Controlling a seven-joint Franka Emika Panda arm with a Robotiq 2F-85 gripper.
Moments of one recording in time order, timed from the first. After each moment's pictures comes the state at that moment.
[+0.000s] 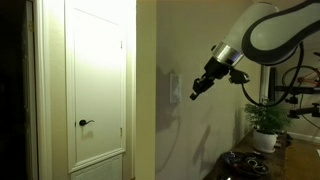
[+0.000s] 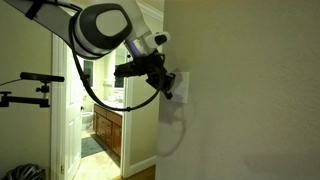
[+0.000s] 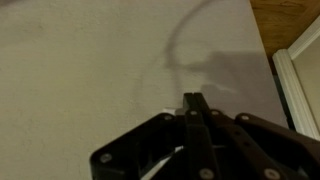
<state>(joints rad) 0.00 -0.21 -0.01 -2.20 -0.03 2.70 -0.04</state>
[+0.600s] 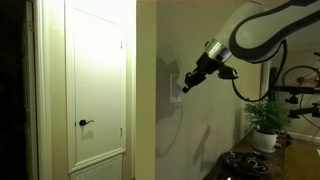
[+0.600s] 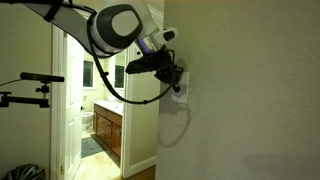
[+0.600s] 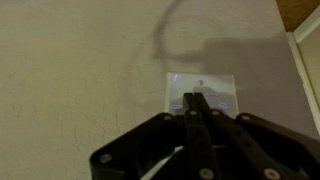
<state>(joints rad) 0.00 -0.13 -0.01 -2.08 -0.03 2.74 -0.03</state>
